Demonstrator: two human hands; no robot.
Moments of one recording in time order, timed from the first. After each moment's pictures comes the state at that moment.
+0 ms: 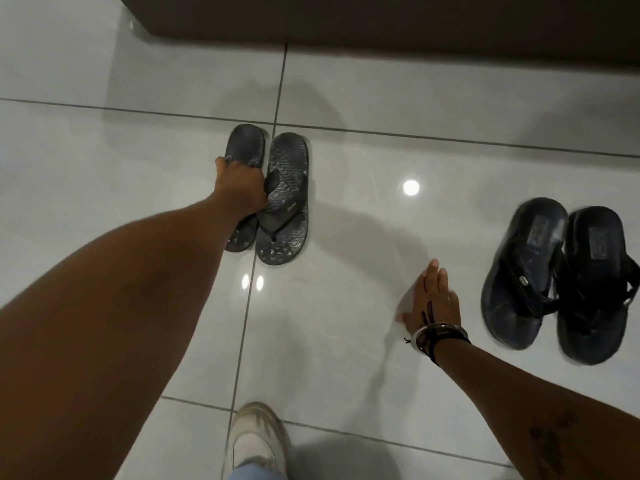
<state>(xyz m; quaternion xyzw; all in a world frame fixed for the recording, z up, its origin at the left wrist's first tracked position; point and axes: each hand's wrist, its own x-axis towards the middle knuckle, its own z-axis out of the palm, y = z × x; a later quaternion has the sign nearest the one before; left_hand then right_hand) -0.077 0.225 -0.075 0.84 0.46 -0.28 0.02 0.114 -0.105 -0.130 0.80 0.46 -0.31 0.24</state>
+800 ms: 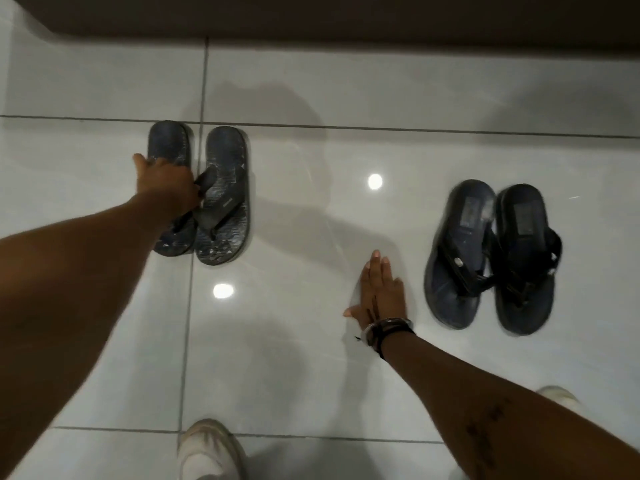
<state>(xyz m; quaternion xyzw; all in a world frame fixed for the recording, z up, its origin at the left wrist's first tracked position) -0.057 0.223 -0.083 0.82 0.47 -0.32 -0.03 0.128 -0.115 -0.136 0.77 0.49 -0.33 0.23</state>
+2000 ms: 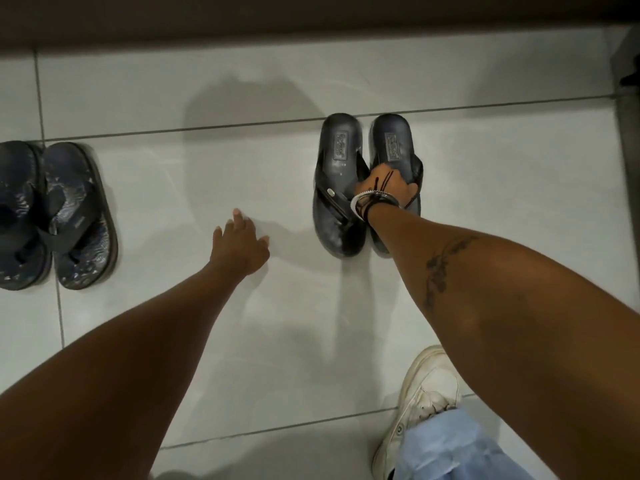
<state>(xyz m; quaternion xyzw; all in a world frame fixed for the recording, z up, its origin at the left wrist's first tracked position) 0.166 -0.026 -0.121 0.81 0.42 -0.33 0.22 0.394 -0.108 -0.075 0.96 0.16 -0.22 0.02</state>
